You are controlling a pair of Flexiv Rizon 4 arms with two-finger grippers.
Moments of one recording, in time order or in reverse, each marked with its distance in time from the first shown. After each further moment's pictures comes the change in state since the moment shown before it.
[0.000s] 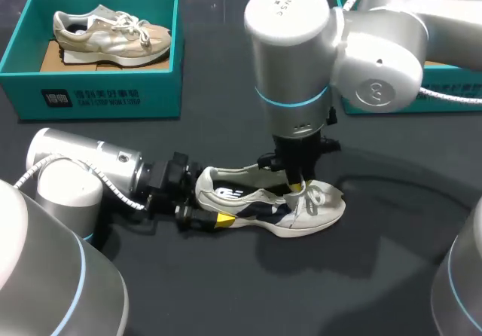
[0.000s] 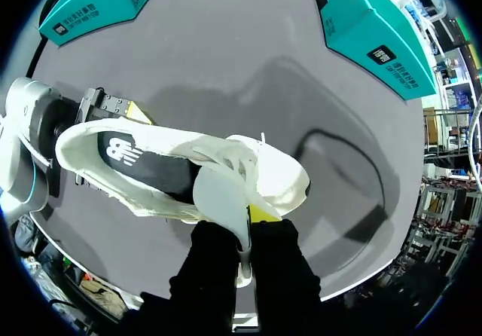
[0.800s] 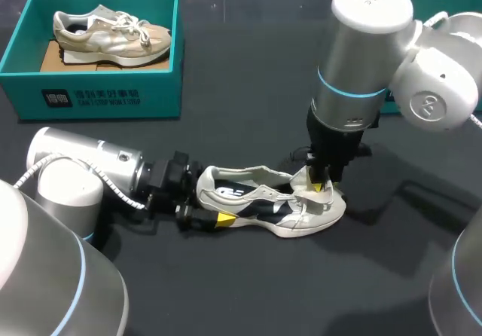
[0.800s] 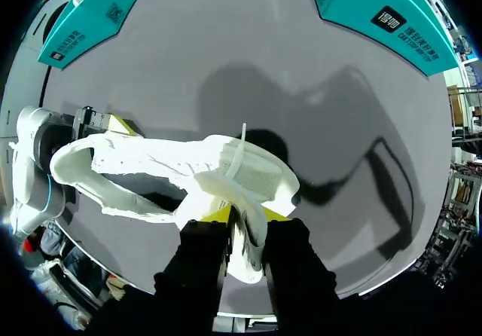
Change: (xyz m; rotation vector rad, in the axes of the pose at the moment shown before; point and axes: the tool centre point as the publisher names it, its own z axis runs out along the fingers) left arm 0.000 -0.001 0.000 -0.002 0.000 -0.001; right arm -0.034 0.004 0.028 0.061 0.189 0.080
